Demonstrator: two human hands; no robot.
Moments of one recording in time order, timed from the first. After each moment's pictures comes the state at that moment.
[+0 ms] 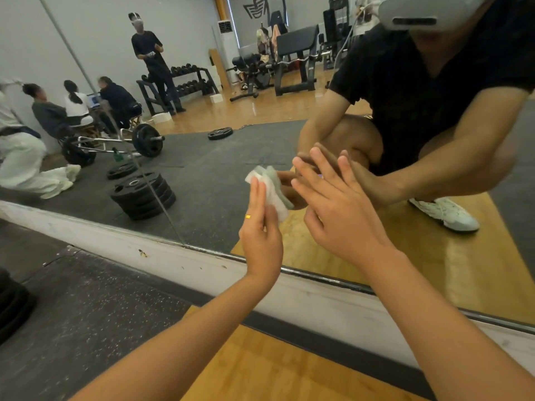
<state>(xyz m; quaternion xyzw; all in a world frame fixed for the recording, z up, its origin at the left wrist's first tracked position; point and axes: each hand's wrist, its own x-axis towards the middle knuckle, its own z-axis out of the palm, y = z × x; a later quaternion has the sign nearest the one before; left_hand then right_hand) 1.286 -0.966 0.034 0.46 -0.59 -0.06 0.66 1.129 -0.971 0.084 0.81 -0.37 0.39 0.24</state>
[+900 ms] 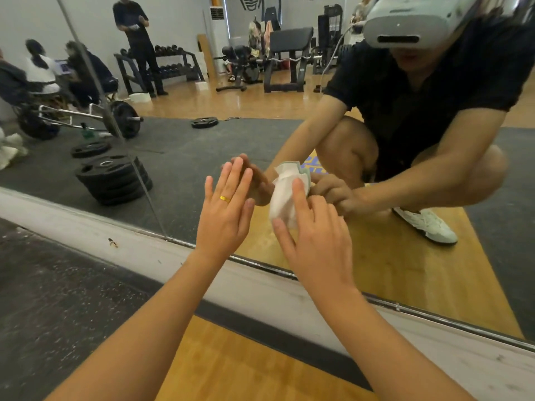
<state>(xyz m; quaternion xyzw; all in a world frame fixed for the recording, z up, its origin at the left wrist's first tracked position) 1.403 -1.025 0.021 0.46 -0.74 0.27 0.41 1.207 -0.967 0.027 0.70 -0.51 0.45 0.22</state>
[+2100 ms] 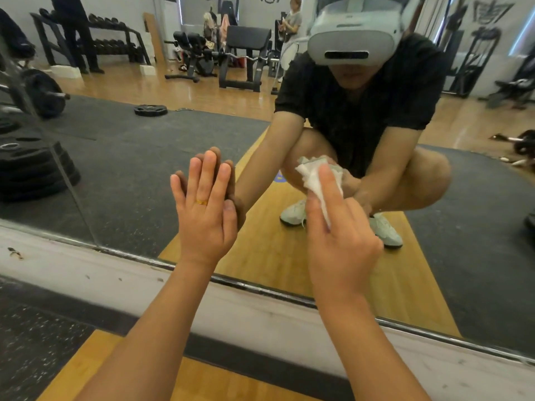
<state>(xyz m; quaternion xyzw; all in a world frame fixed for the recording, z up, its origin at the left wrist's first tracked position) 1.375 -1.076 -0.008 0.40 -0.67 0.27 0.56 1.190 -0.986 0.034 0.55 -0.52 0.58 0.30</state>
